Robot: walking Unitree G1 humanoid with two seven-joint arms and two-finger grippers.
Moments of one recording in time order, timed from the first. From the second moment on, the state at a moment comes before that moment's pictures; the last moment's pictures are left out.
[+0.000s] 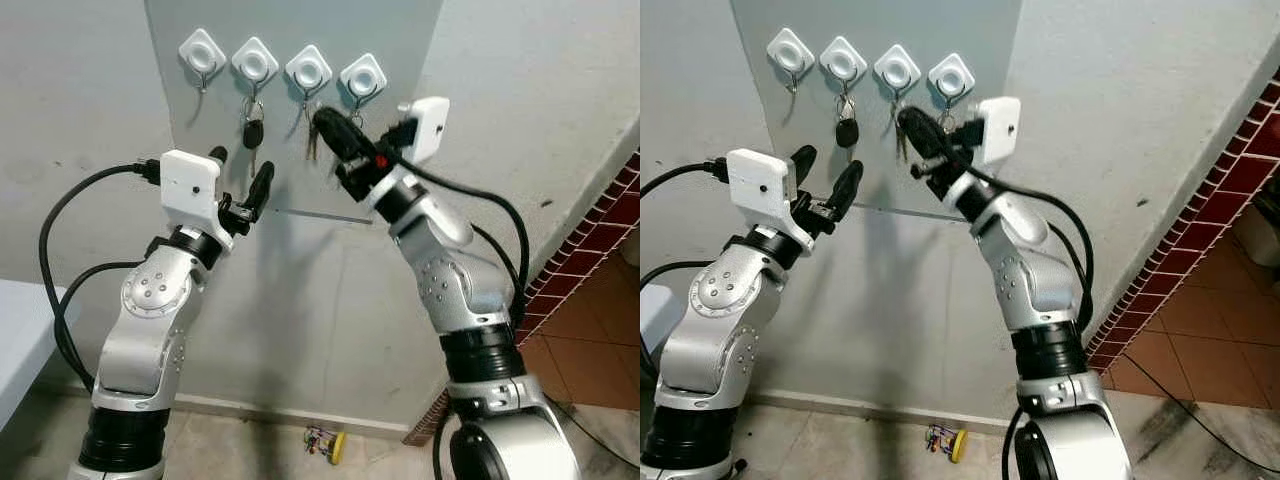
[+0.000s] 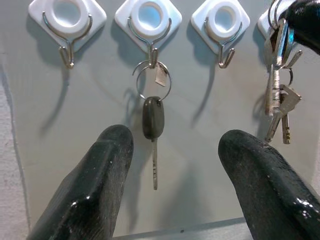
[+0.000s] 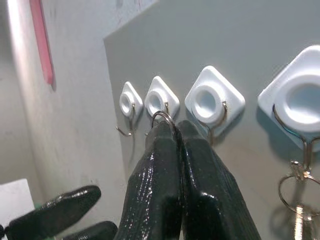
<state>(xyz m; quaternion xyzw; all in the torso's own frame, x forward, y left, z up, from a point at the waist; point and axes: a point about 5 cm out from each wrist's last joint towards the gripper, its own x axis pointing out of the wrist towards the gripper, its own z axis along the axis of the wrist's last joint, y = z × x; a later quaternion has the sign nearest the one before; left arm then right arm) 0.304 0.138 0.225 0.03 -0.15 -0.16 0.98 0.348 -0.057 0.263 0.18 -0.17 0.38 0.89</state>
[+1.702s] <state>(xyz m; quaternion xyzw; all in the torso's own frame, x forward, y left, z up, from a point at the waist) 0.302 0.136 0.228 0.03 -0.14 -0.16 0.98 0.371 -0.038 0.261 0.20 -0.05 0.28 0.94</state>
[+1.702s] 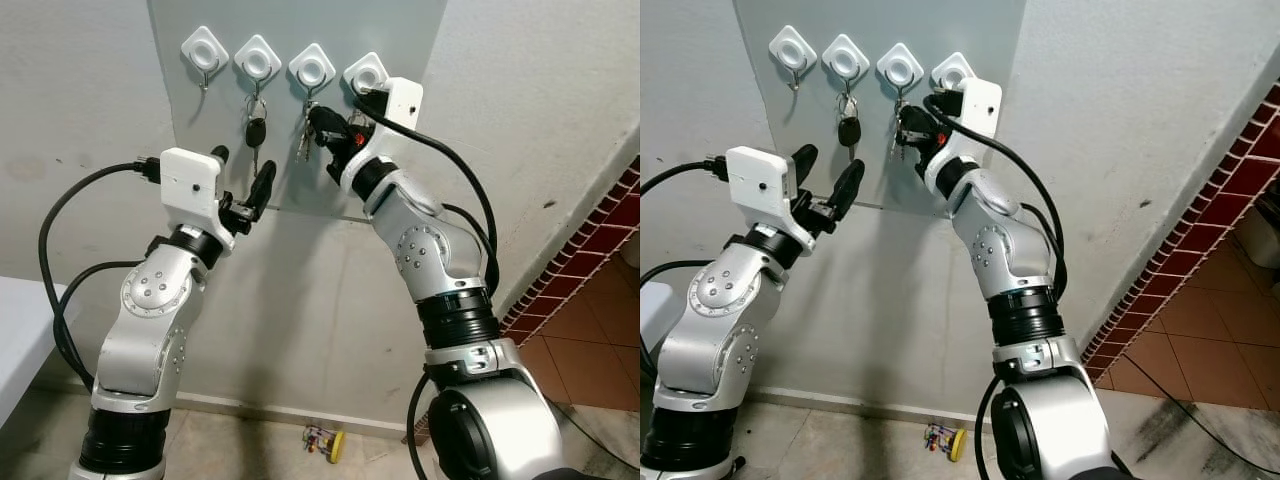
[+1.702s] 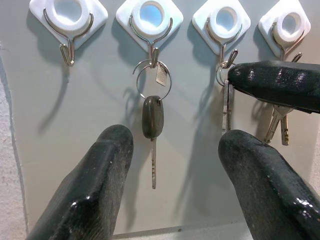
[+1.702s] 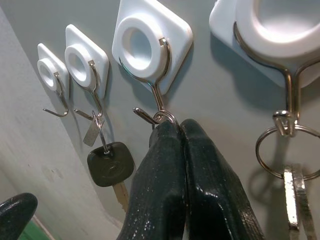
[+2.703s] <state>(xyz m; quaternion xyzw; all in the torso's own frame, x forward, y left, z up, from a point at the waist) 0.303 0.141 0.229 0.01 -0.15 -0.14 0.98 0.353 -0.052 0.237 0.20 -0.08 0.35 0.91</state>
